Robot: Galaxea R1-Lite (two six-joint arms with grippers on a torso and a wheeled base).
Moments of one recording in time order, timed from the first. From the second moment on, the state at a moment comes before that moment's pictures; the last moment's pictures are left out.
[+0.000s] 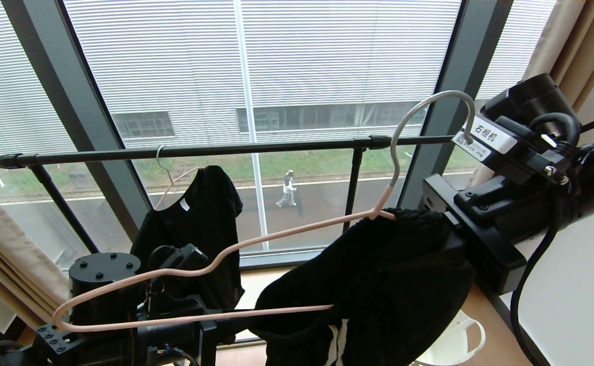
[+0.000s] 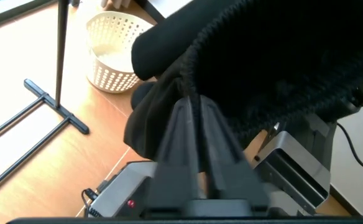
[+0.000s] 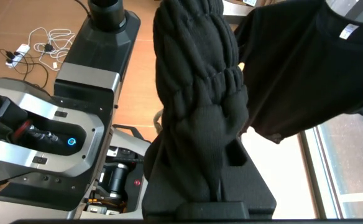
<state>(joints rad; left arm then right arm) -0.48 1.75 -0.24 -1.09 -0.58 -0.23 0.51 1.65 -1.37 0.58 0.98 -0.81</state>
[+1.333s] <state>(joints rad) -0.29 1.74 -0.28 -1.17 -0.57 -0.23 0.32 1.63 -1.17 0.45 0.77 -0.82</state>
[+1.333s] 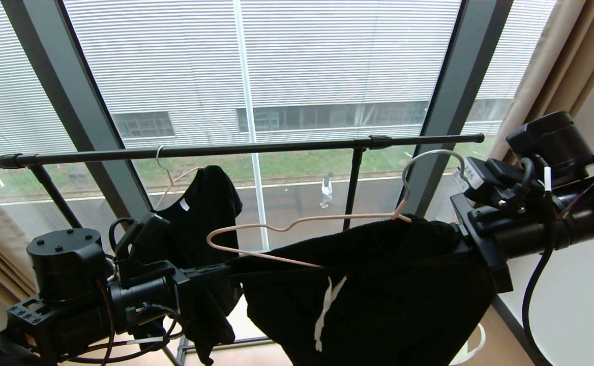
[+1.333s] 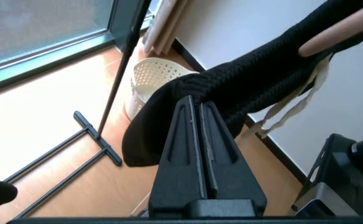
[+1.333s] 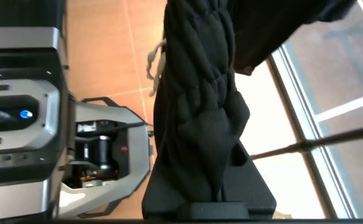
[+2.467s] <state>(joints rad) -0.26 1.72 -0.29 -1.17 -0.57 -0.23 0.30 1.66 -1.03 0.40 0.51 -0.84</state>
